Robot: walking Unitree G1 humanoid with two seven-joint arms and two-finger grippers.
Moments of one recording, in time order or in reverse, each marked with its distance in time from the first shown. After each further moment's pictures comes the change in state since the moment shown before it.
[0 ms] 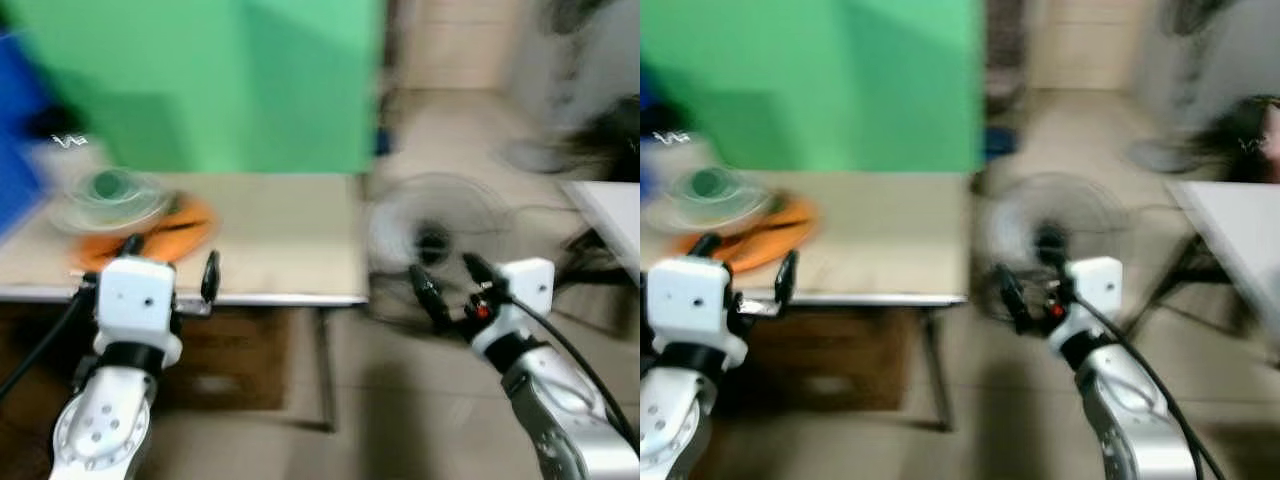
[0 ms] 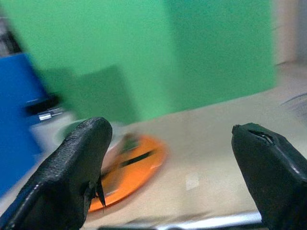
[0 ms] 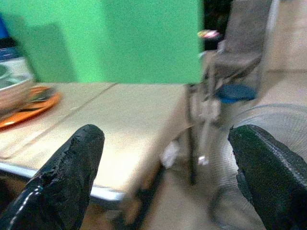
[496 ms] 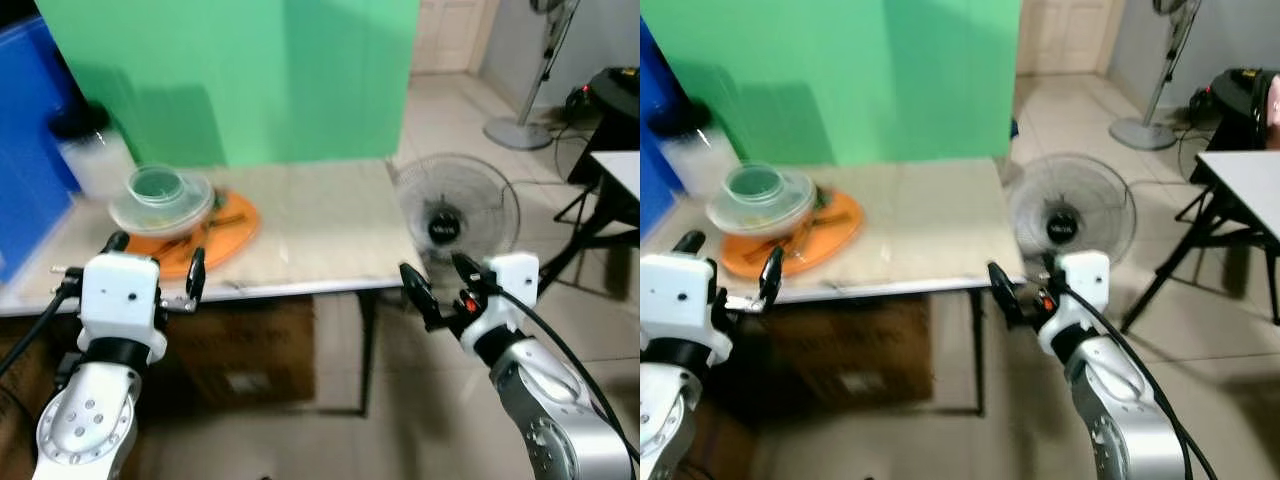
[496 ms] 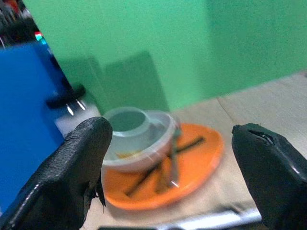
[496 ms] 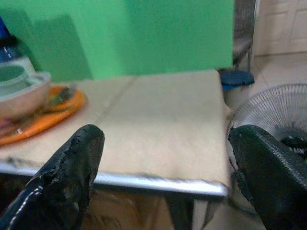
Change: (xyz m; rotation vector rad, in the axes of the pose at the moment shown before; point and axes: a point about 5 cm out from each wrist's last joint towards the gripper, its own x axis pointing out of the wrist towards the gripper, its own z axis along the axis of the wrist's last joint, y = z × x) left arm 0.003 0.012 0.001 0.009 0.002 0.021; right arm 0.010 0.004 0.002 0.025 0.013 0.015
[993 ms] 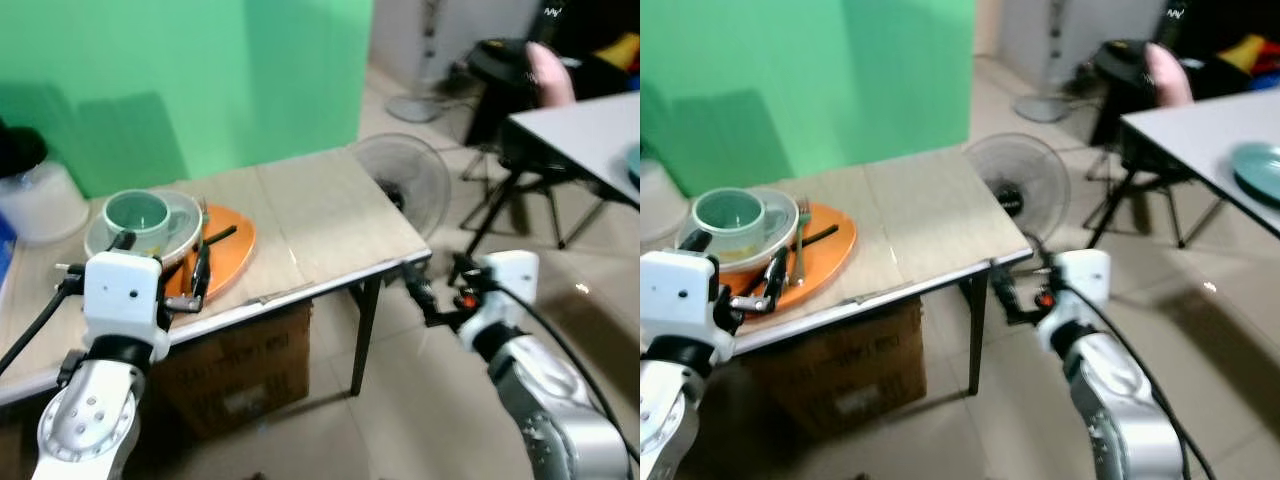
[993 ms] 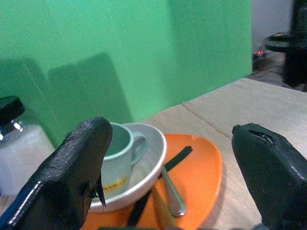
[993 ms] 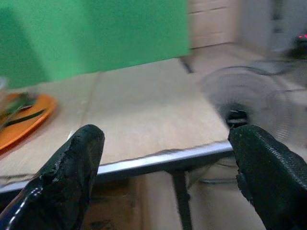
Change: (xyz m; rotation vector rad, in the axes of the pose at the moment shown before) left arm -0.001 -0.003 -0.002 -0.033 0.023 -0.030; right arm 0.003 -0.002 0.000 0.024 0.009 -0.034
